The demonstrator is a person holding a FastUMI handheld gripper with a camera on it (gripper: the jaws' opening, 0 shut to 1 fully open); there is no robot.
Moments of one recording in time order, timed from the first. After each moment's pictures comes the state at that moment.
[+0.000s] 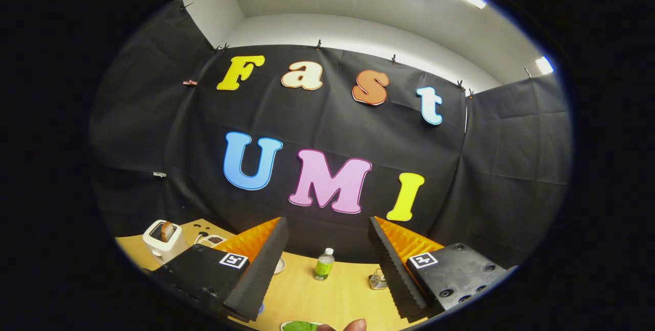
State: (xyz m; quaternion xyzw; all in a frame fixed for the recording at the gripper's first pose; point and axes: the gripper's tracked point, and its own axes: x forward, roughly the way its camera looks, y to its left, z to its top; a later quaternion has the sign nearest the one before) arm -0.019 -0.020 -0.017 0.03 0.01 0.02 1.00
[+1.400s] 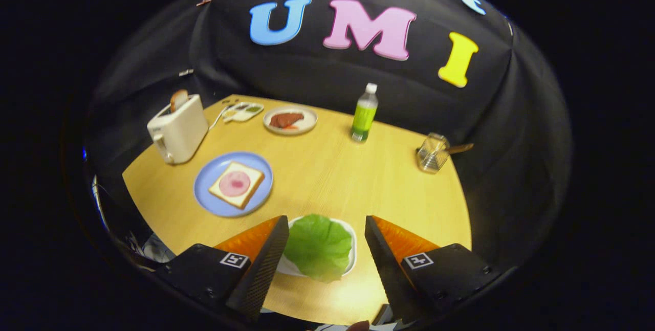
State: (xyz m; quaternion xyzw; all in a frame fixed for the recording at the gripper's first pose) arm -0.102 0.054 -0.399 0.04 0.42 0.19 0.89
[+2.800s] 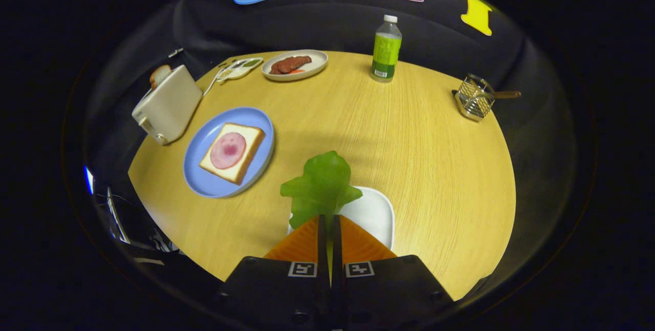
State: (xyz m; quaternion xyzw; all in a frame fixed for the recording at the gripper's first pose) arm -0.088 0.083 -0.415 0.08 0.50 0.21 0.84
